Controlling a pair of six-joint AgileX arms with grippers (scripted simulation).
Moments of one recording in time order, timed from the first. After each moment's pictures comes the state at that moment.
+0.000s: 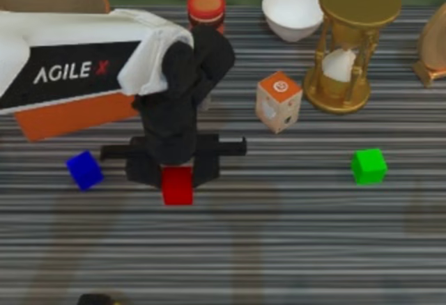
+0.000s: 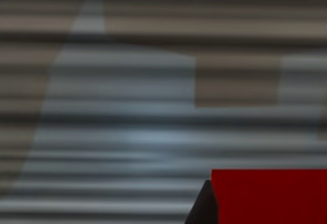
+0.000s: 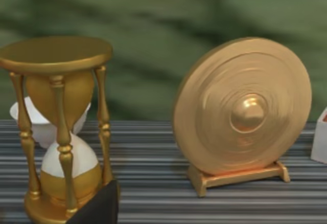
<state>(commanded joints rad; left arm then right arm) -0.62 1.99 1.38 -0.92 -0.01 -0.61 0.00 0.00 0.00 0.00 0.00 0.00</state>
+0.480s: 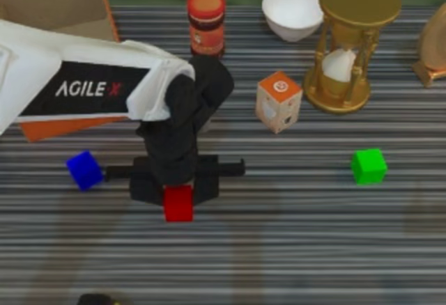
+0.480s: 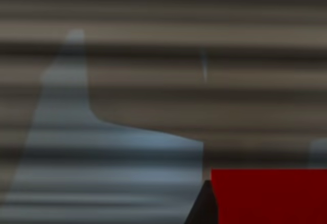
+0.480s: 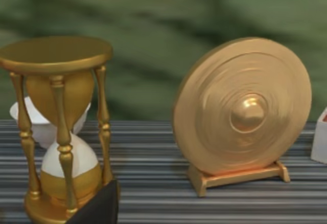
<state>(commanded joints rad) -0.62 2.05 1.29 -0.79 -0.01 -0.61 0.00 0.00 0.00 0.00 0.00 0.00</state>
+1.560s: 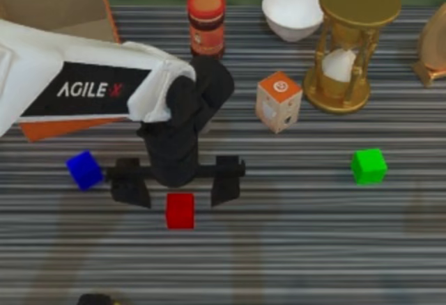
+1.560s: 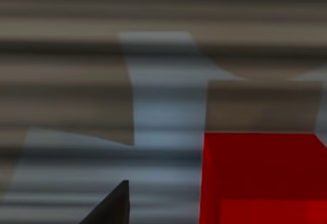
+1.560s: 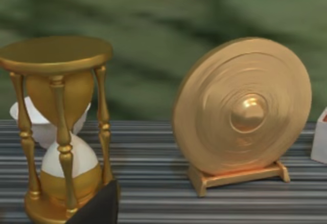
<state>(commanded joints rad) -0.62 2.05 1.29 -0.79 -0.01 -0.61 0.00 0.00 0.00 0.00 0.00 0.00</state>
